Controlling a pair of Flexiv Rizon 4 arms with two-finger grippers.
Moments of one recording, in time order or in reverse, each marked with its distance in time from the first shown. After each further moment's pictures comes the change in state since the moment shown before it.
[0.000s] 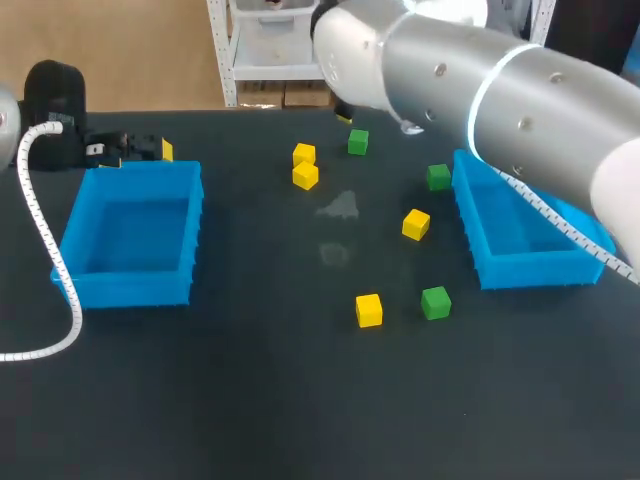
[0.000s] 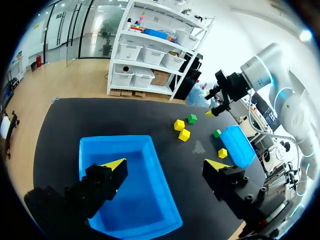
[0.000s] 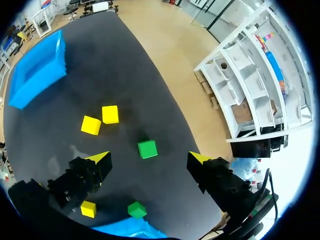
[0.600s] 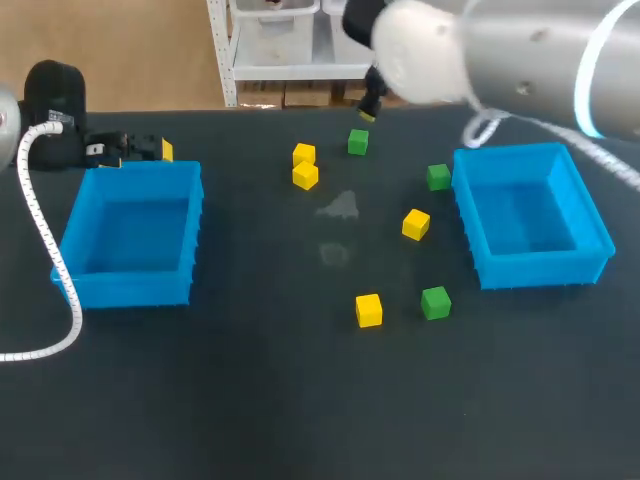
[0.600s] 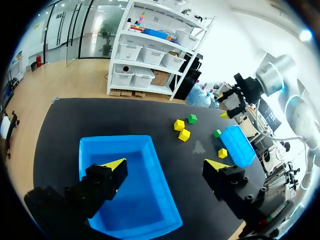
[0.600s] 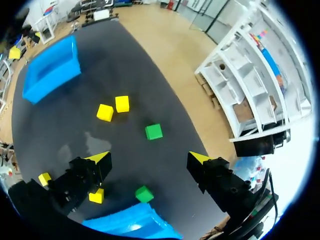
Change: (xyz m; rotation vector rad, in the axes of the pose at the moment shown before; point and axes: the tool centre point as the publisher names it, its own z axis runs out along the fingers) left arm 0.000 0.000 0.000 0.000 0.000 0.000; right arm 0.031 0.009 -0.036 -0.038 -0.039 0.013
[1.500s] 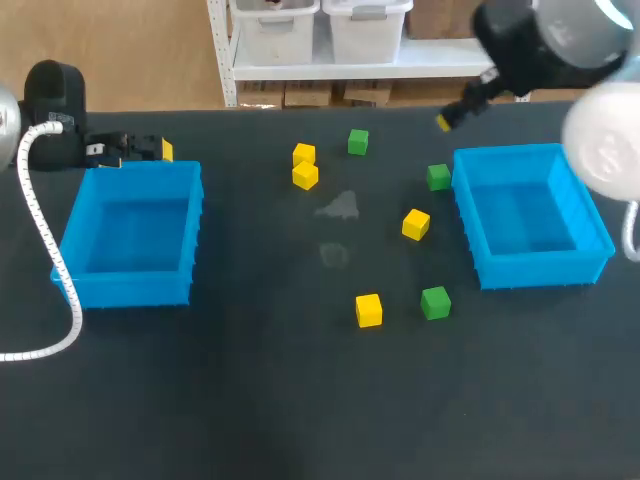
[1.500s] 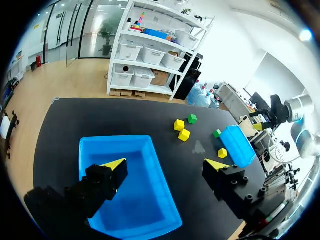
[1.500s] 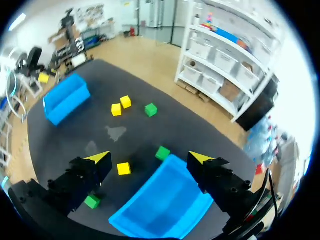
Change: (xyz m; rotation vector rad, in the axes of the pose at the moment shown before) left arm 0.000 0.000 0.000 0.000 0.000 0.000; right arm 0.112 0.040 -0.094 0.014 -0.267 0.362
